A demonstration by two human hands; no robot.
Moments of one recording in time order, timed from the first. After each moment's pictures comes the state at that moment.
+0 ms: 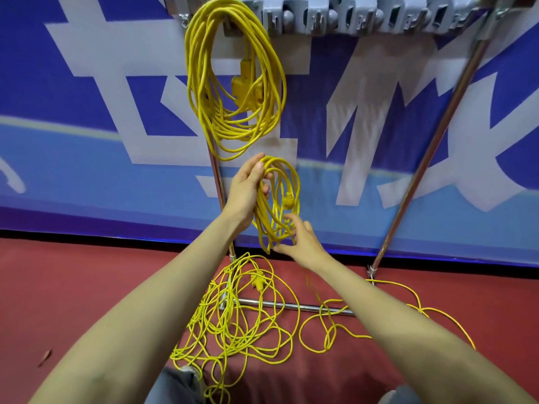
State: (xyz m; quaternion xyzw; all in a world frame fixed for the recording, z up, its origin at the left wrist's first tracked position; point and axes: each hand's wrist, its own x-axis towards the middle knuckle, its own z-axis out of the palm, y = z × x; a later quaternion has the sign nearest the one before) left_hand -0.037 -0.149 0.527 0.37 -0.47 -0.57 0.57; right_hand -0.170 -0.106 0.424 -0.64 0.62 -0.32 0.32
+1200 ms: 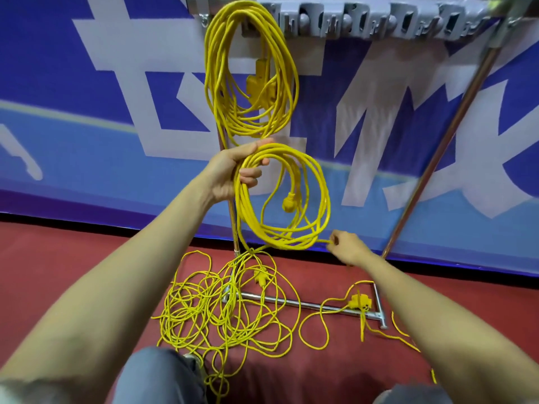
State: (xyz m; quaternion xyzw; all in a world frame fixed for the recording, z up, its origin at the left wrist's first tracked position) left_hand 0.020 -0.149 0.579 0.26 -0.42 -0.77 0.39; right_hand -0.254 -0.107 0.410 -0.64 0.73 -0.11 0.23
